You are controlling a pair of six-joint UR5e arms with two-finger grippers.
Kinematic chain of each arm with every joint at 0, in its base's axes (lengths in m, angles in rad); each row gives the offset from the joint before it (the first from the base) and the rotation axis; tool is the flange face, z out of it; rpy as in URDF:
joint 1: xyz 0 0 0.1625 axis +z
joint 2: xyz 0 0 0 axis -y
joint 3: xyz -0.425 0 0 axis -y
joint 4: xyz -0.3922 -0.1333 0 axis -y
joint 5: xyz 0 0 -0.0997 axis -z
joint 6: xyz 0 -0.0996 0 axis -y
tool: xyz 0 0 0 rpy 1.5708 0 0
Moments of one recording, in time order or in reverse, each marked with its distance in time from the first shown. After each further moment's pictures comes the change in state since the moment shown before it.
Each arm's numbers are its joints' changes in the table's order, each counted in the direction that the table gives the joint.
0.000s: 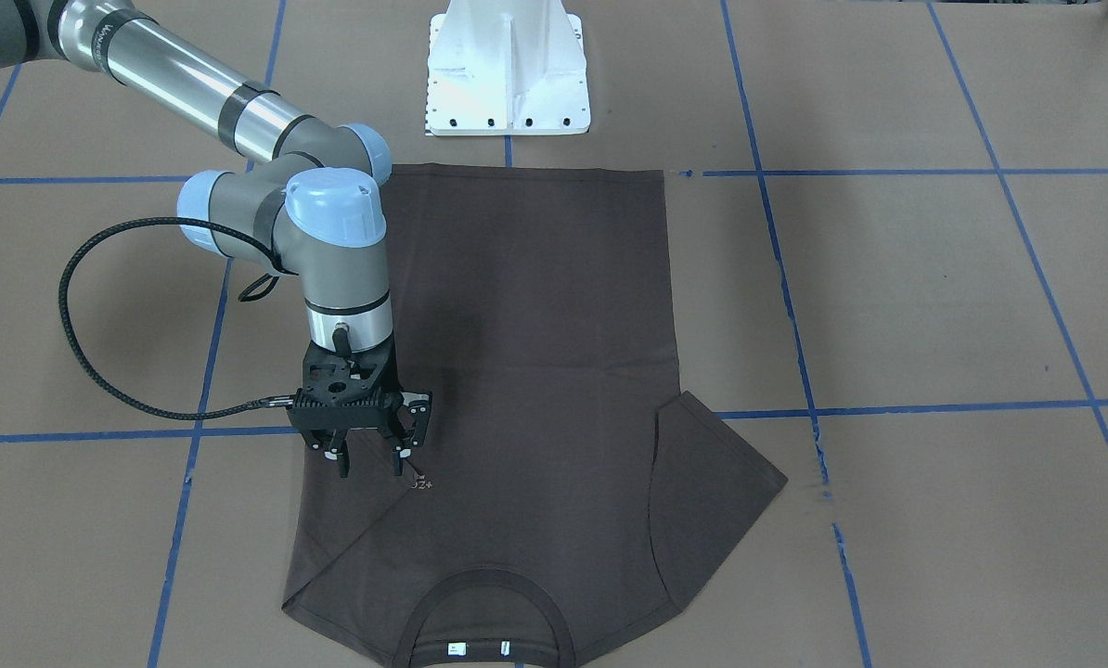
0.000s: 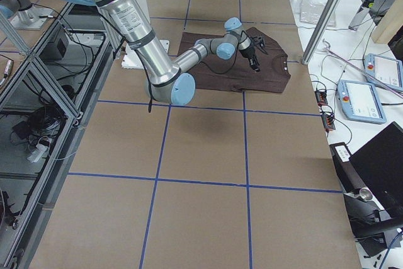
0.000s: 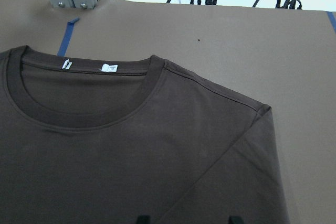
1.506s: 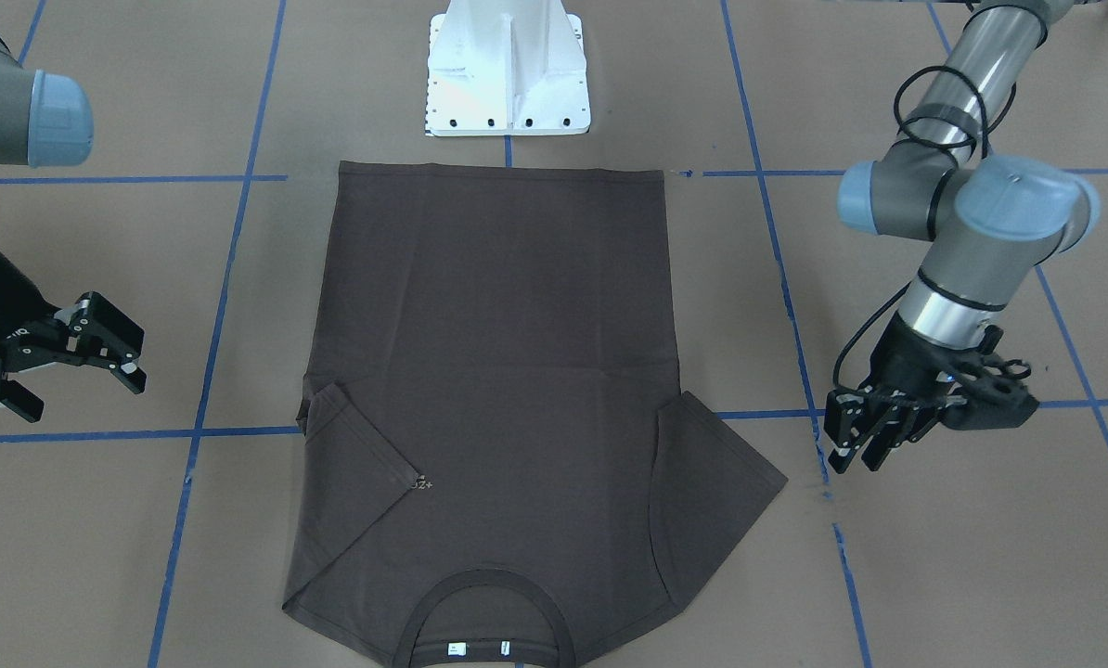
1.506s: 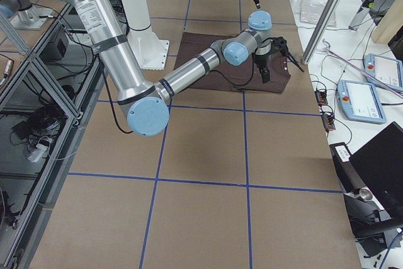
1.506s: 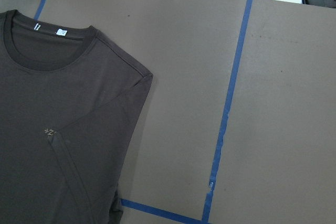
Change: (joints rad) left arm 0.623 -0.613 0.467 -0.030 0.529 -1.134; right arm 0.412 -0.306 0.343 -0.138 0.633 -0.457
